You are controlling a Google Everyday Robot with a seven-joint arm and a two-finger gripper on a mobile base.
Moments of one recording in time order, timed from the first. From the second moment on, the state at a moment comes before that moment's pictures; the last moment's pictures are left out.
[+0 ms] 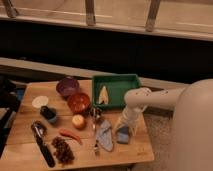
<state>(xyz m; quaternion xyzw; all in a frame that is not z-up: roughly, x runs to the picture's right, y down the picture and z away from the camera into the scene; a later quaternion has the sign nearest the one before) 0.118 0.237 0.809 -0.32 0.28 0.74 0.52</state>
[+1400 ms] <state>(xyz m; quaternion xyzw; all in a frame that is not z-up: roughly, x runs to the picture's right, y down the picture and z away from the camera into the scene) 0.131 0.133 0.800 -0.19 0.23 0.79 0.54</state>
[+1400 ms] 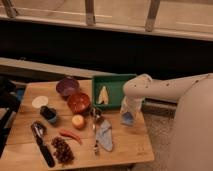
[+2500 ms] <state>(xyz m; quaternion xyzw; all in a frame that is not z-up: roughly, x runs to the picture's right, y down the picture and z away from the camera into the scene) 0.052 0.092 0.797 -0.19 0.19 0.75 0.60</state>
